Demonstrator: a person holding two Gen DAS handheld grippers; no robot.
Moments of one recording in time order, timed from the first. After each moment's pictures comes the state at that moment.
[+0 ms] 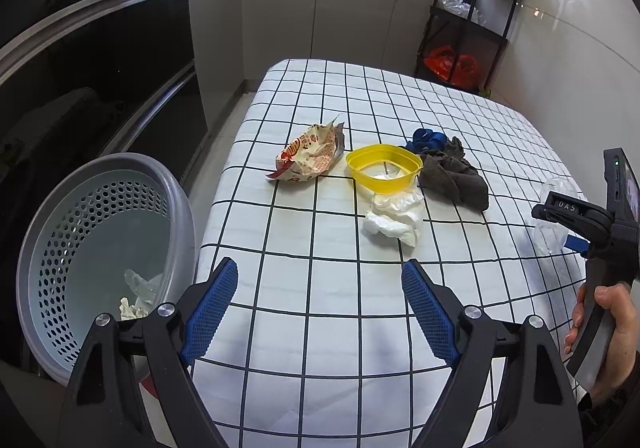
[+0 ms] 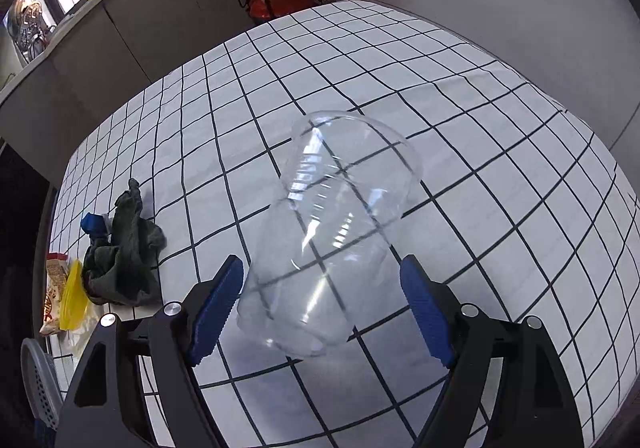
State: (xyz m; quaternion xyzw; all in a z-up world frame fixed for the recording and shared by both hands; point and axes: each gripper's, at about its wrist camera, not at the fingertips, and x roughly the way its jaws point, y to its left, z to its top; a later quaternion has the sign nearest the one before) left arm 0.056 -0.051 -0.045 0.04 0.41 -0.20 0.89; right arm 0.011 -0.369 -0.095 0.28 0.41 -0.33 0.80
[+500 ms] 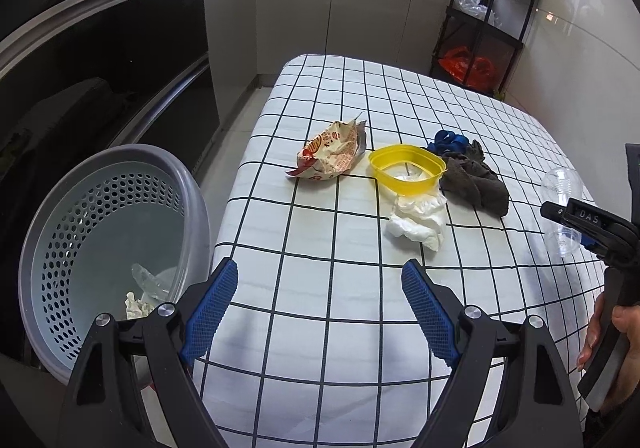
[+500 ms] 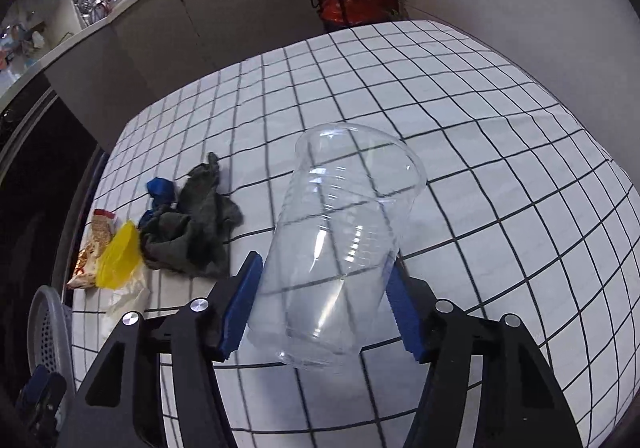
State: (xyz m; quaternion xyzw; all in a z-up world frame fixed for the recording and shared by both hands) left arm 0.069 -0.041 -0.052 0.03 0.42 -0.18 0.89; right arm 0.023 -0.331 -0.075 0.24 0.40 -0.23 0.85
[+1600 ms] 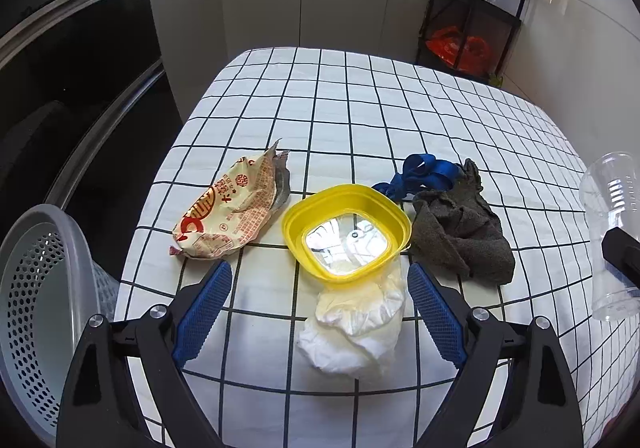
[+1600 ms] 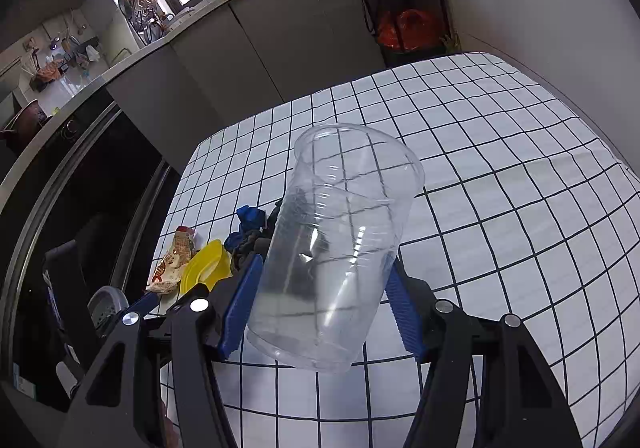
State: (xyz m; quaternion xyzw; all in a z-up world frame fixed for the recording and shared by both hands) left arm 0.138 -0.151 -0.073 0.06 0.44 -0.20 0.87; right arm 0.018 -0.323 -0.035 0.27 0.35 -0.14 0.89
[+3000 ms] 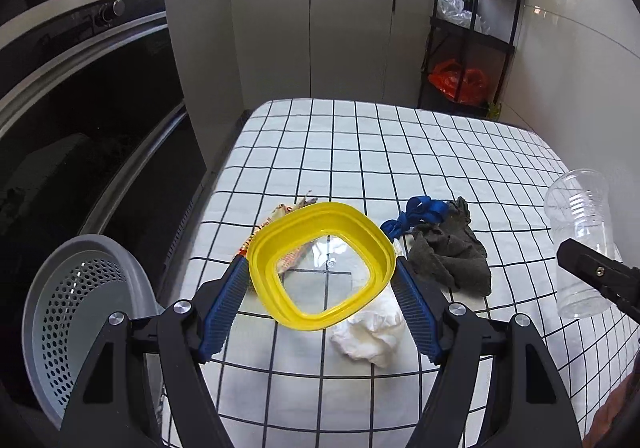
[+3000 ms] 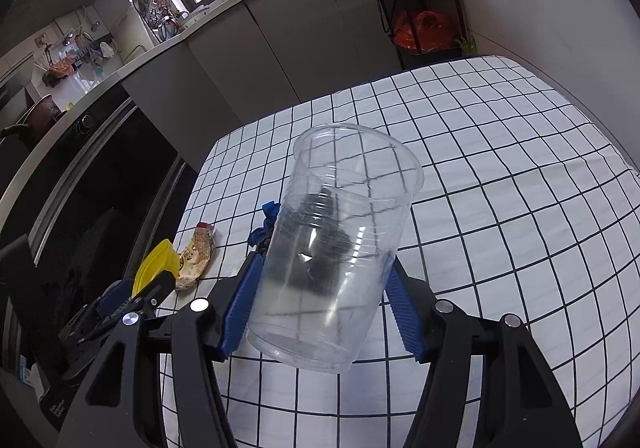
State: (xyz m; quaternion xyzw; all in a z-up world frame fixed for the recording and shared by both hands) left arm 0.111 -0.121 -0.017 0.07 0.37 -0.18 0.91; right arm 0.019 -0.309 -0.027 0.26 0.35 -0.12 0.89
